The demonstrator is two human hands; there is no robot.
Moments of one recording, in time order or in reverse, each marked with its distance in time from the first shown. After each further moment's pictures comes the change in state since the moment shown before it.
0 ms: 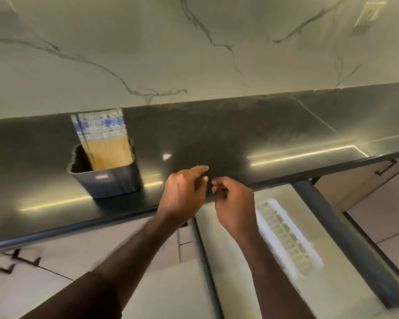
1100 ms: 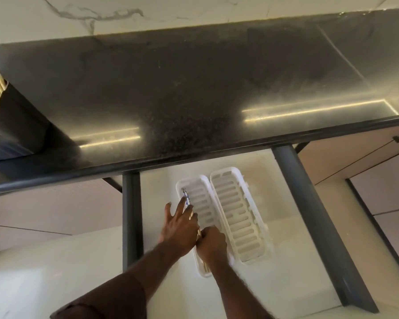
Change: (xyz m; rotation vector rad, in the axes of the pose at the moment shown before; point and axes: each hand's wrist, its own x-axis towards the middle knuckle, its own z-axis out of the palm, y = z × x) left_hand -0.106 -0.008 0.292 0.673 -0.782 -0.098; right_hand -0.056 0.288 0.029 -0.287 -0.695 0.529
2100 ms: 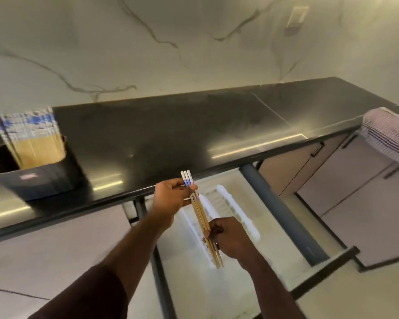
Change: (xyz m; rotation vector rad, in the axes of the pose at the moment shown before) left_hand -0.085 -0.060 -0.195 -1.707 0.208 -0.147; right_hand -0.168 -0.072 -0.093 0.525 0.112 -0.181
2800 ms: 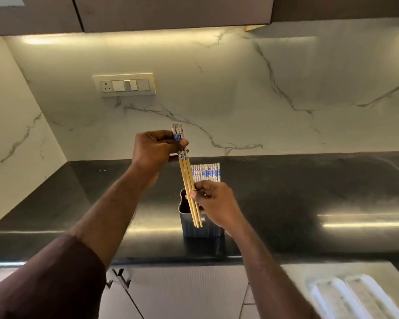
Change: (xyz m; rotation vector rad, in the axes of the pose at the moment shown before) left_hand -0.044 0.252 -0.353 0.107 0.425 0.565; right_hand 0.045 -0.330 0.254 0.079 -0.243 -0.720
